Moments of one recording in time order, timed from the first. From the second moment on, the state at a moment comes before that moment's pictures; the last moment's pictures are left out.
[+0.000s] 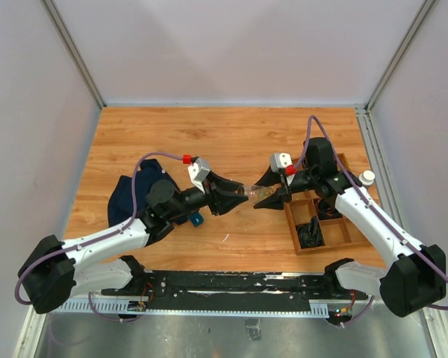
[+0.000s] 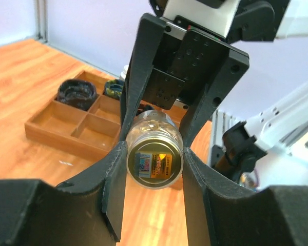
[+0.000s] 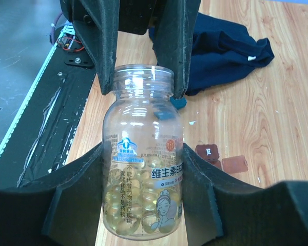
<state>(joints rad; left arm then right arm) -0.80 1.11 0.54 0.76 0.47 -0.33 0.38 1.18 0.92 -0.41 -1.22 -0.71</state>
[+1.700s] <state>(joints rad) -0.87 0.93 0.40 0.70 0.37 0.10 0.38 1.18 0.92 -0.41 -1.21 -0.72</state>
